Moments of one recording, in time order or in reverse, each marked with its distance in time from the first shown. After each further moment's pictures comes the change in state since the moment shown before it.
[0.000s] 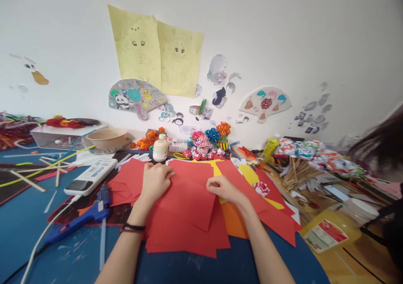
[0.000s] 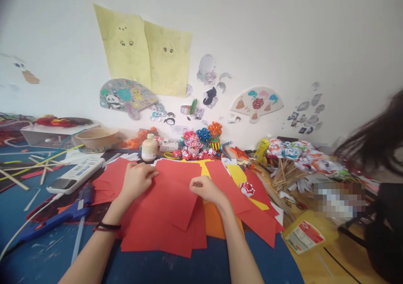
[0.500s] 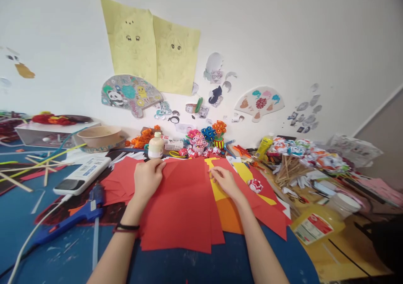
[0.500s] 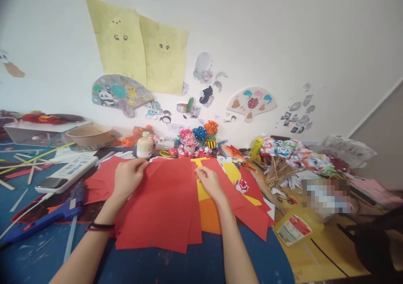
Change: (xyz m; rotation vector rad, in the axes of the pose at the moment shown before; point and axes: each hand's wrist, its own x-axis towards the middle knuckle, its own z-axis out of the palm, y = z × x) left_hand -0.002 -0.003 0.003 -0.158 0.202 -0.207; right_hand -0.002 0.024 -0.011 -0.048 0.448 0.097
